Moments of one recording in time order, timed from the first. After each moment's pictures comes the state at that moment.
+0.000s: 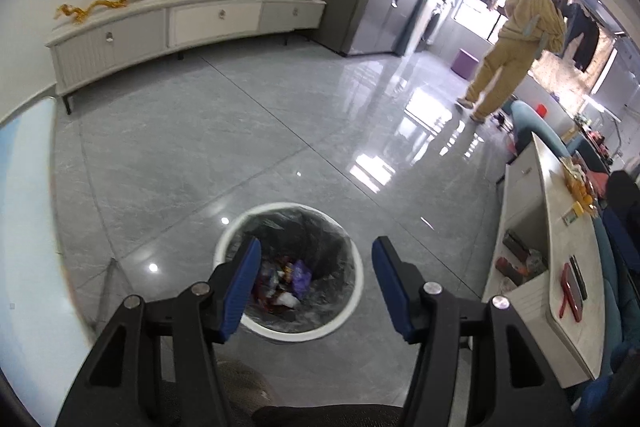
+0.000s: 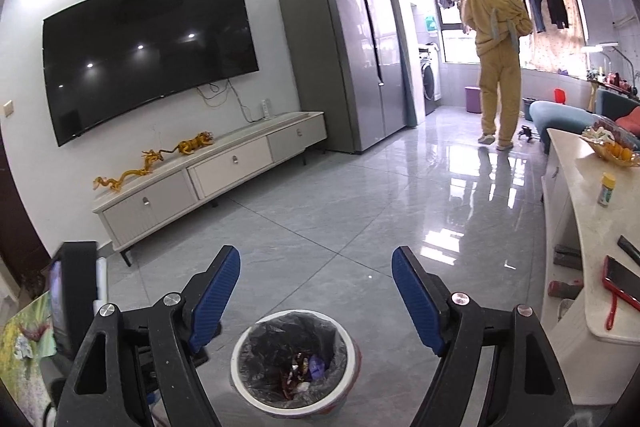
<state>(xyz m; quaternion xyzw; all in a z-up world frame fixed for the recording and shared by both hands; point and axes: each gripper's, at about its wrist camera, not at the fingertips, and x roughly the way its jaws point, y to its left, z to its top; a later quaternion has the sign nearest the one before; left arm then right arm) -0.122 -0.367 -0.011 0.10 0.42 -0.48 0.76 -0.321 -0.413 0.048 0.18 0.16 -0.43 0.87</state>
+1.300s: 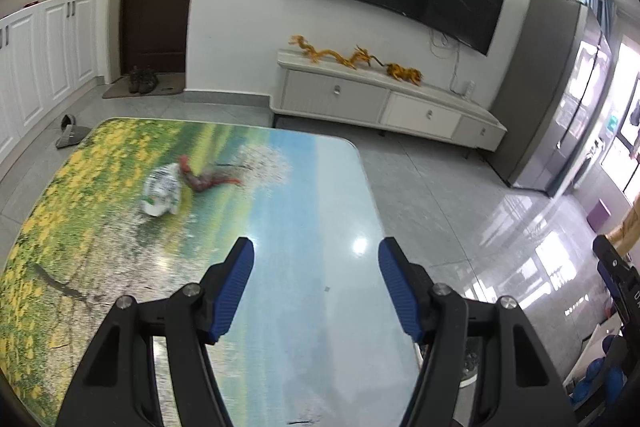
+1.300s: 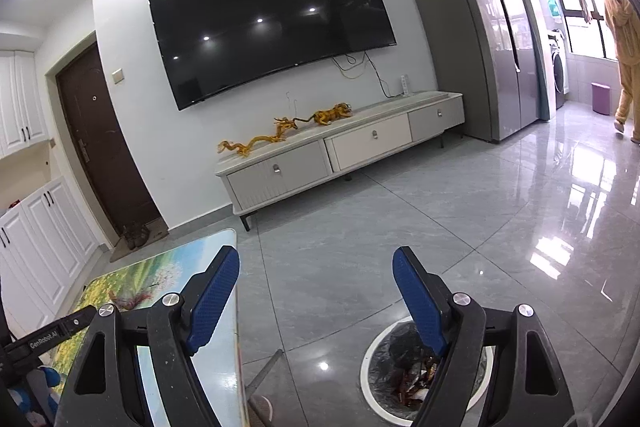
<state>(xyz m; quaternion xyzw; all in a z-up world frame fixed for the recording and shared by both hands) -0.045 -0.082 0.055 -0.05 0.35 -0.18 0.92 -0.208 -0.374 0.062 0.19 0.17 -0.19 0.95</state>
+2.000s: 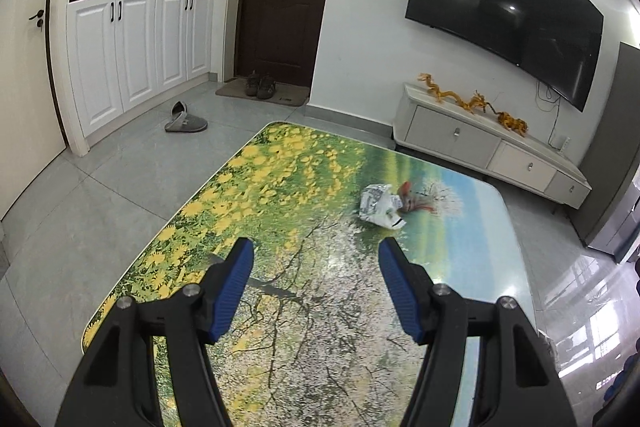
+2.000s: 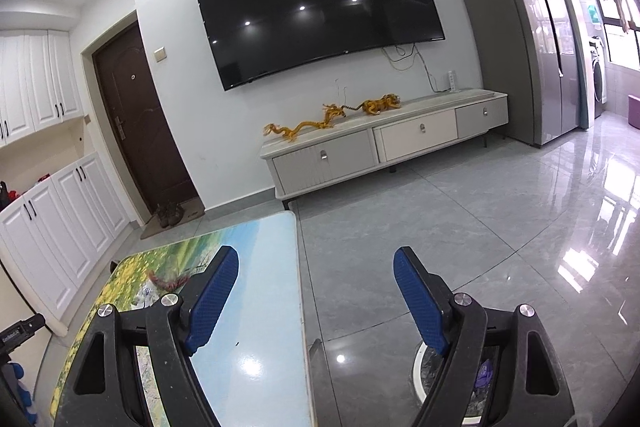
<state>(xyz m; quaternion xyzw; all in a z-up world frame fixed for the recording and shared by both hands) -0.060 0.117 0.054 -0.08 0.33 0.00 0.94 -0.165 -0.321 0.063 0.17 0.19 -0.12 0.96</state>
